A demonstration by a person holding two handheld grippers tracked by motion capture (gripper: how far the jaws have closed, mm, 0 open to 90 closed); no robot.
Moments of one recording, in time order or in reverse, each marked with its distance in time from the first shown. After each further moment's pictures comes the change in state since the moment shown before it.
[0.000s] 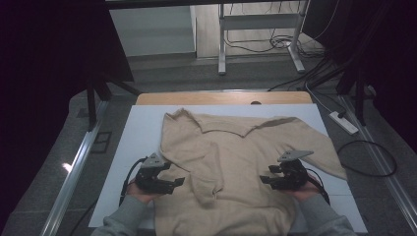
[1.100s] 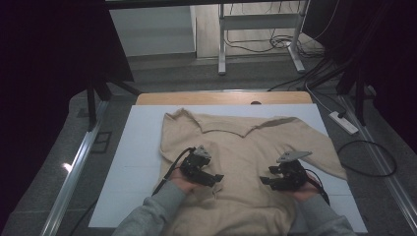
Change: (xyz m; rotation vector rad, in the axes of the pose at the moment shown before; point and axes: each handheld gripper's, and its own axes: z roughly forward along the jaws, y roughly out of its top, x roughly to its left) left arm -0.041 0.065 0.092 0.167 -0.099 0.098; right arm 0.000 -0.002 0.003 0.019 -0.011 -0.011
